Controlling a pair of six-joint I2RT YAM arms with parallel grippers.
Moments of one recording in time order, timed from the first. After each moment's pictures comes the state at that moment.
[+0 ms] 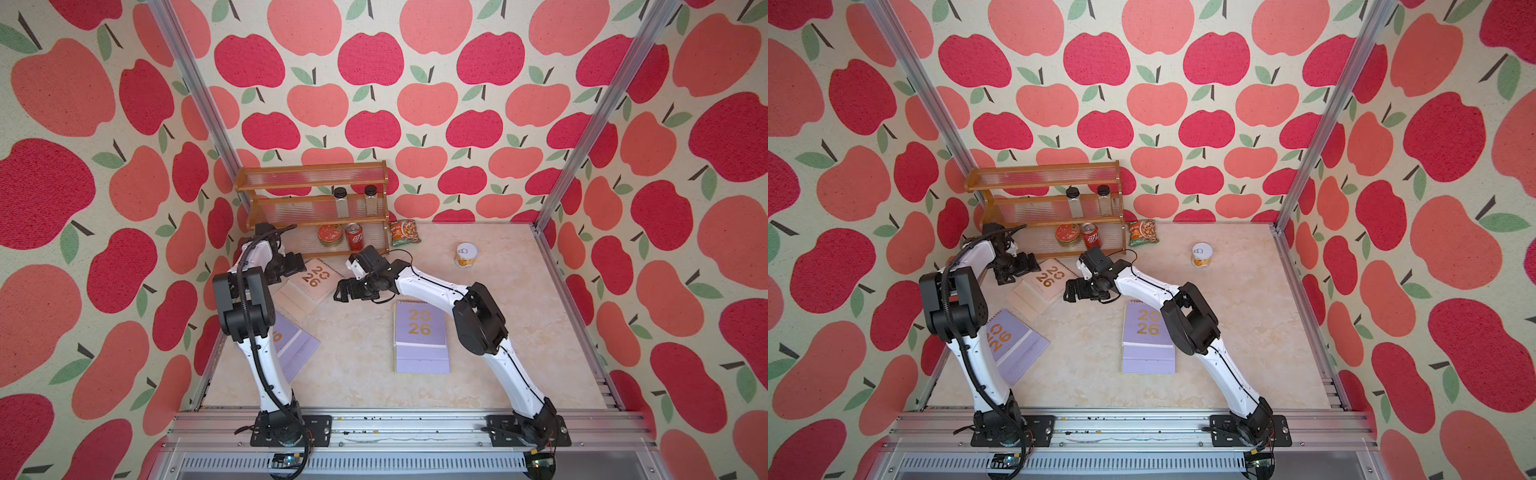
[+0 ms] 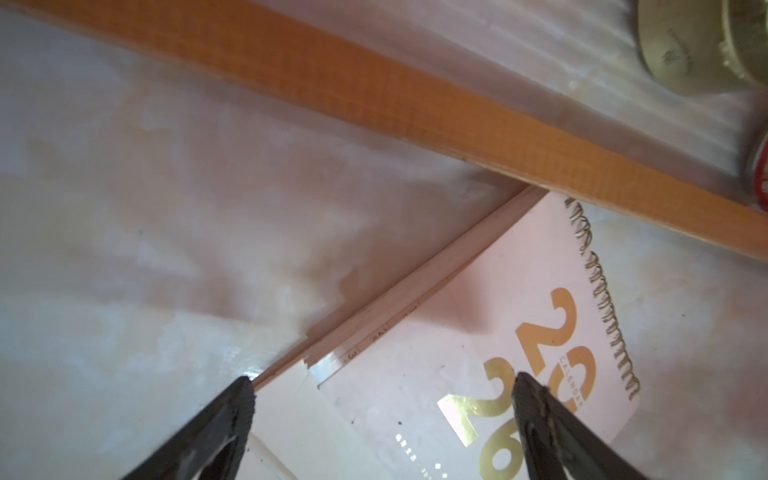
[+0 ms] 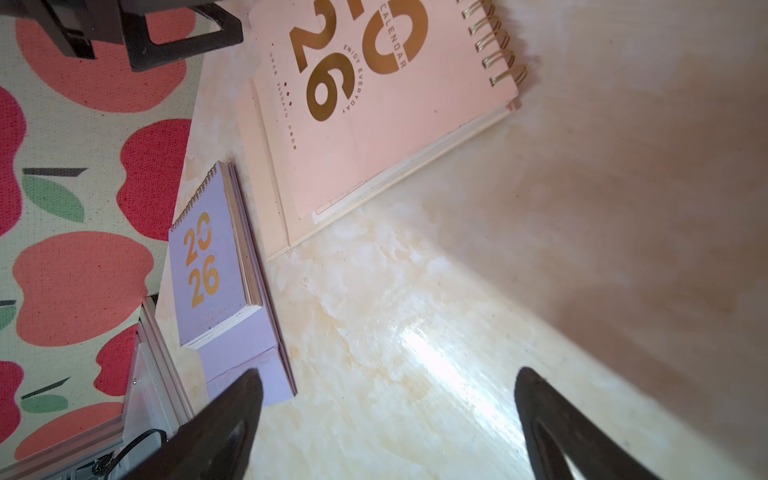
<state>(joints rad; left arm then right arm) 0.22 2.14 1.68 -0.84 0.19 -0.14 0.94 2.39 2.03 -0.53 -0.36 0.57</state>
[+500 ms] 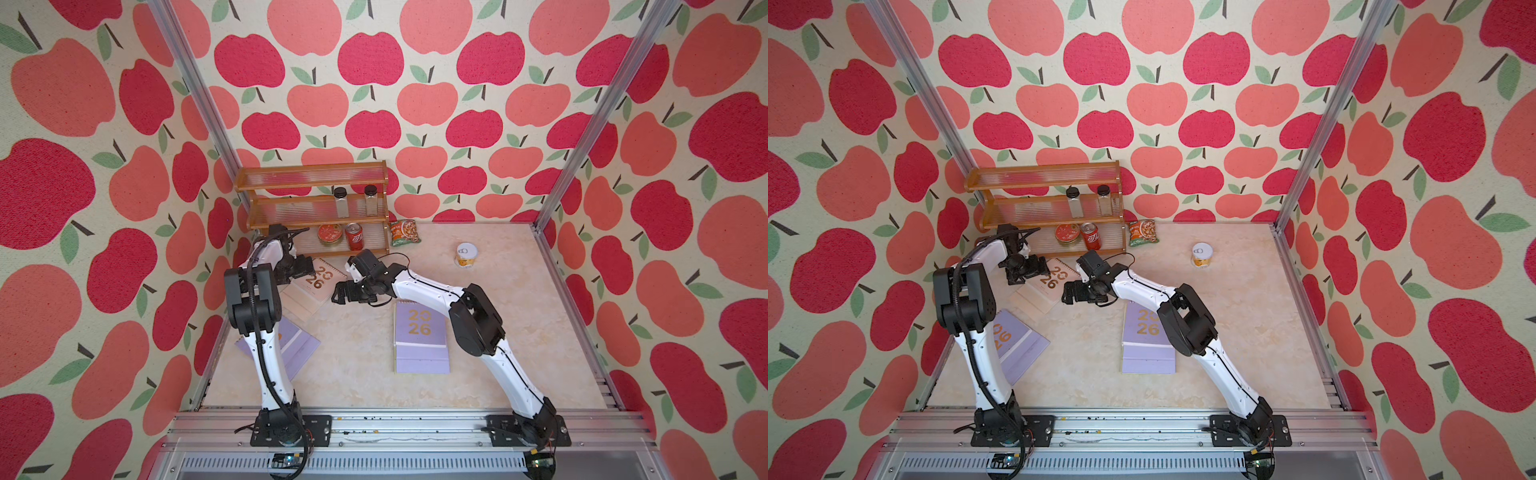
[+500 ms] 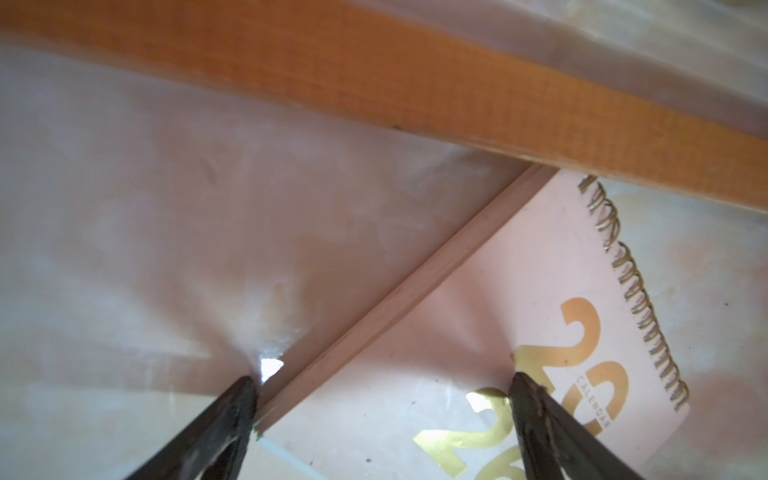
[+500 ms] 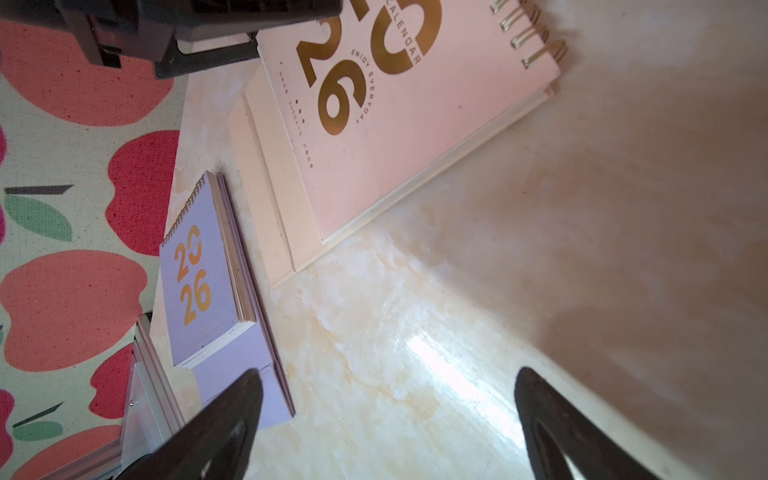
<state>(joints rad) 0.15 2.20 1.72 -0.85 0.19 -0.11 0.96 2.41 2.02 -0.50 -0.33 0.62</state>
